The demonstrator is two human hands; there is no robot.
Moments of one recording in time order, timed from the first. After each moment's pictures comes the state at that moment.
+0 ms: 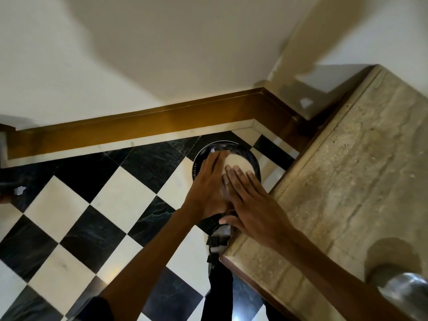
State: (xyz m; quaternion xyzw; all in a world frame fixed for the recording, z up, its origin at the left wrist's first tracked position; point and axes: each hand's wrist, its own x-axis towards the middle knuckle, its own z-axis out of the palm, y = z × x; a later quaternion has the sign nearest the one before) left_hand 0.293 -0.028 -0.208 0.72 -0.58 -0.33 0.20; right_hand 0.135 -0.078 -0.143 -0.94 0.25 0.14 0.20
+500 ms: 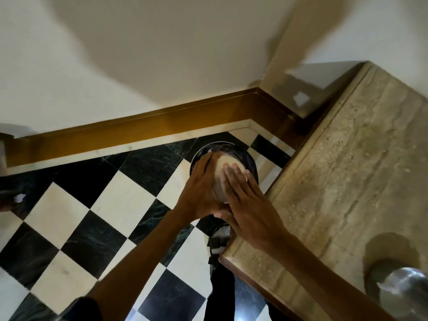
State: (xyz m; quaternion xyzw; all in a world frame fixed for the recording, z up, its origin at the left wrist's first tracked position) left_hand 0.306 -0.027 -0.204 0.71 -0.60 -0.31 0.20; right_hand 0.139 -0.071 -0.141 -0.92 0.30 0.10 0.22
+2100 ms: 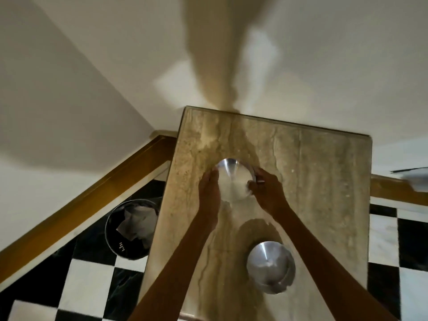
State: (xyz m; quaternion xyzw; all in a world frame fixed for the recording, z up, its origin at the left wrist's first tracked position) left_hand -0.023 -0.199 -0.101 0.70 -0.18 -0.60 0.35; right_hand -0.182 -0.206 -0.105 -0.48 0.71 -0.19 0.47
